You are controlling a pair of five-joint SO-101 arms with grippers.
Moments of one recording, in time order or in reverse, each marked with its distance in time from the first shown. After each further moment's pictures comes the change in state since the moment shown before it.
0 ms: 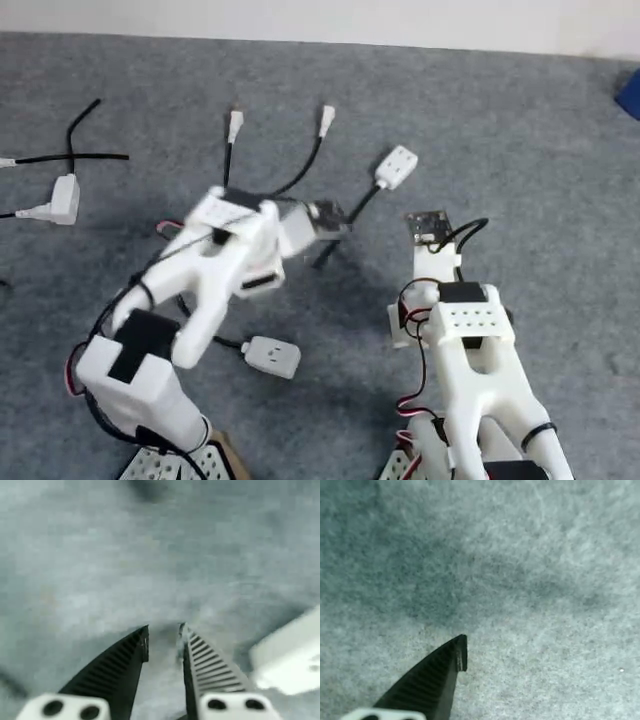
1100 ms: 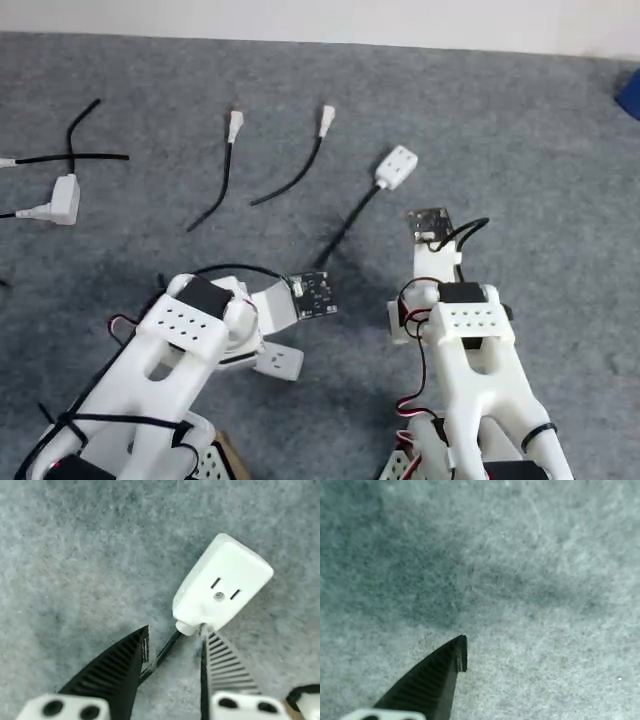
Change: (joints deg) left arm 8.0 -44.6 39.8 -2.6 -0.4; right arm 0.0 0.0 0.3 -2.1 0.0
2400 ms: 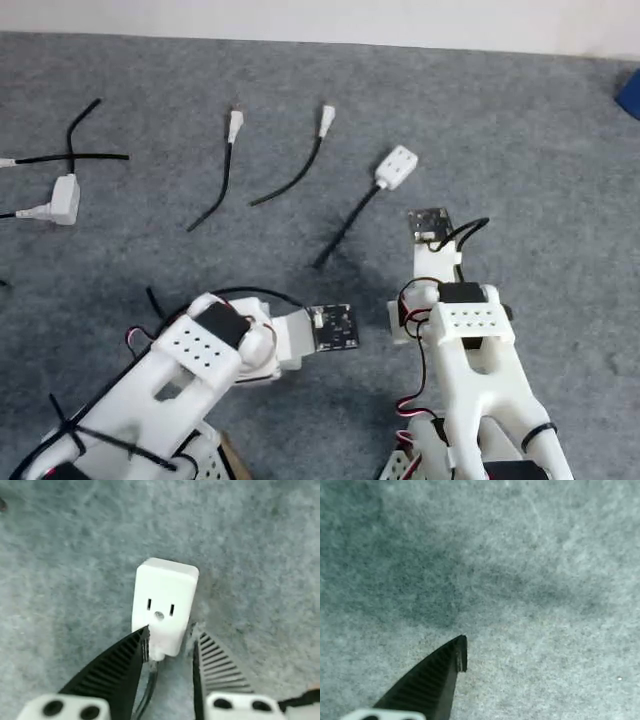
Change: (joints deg) left arm 8.7 -2.5 5.0 -4.7 2.8; right arm 0.0 0.0 0.0 0.0 0.0
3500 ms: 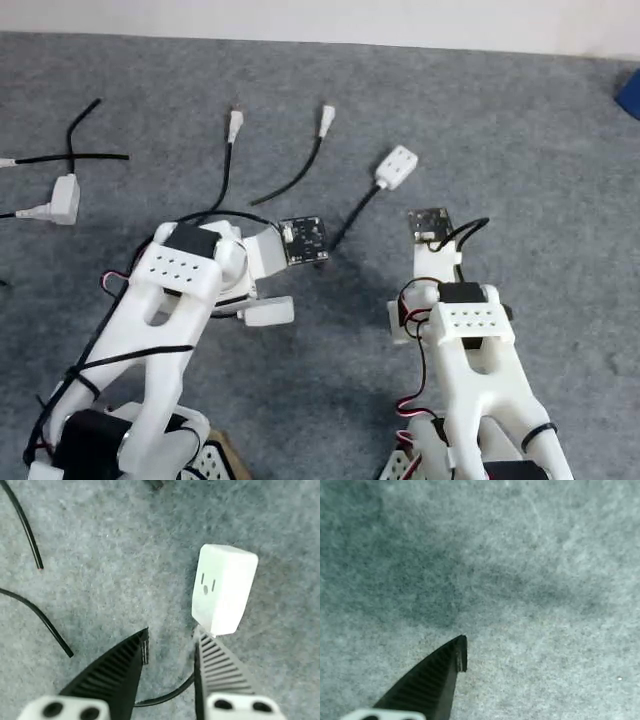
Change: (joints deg) left arm -18.5 16.0 -23.3 2.0 -12.7; right arm 0.0 0.0 0.0 0.0 0.0
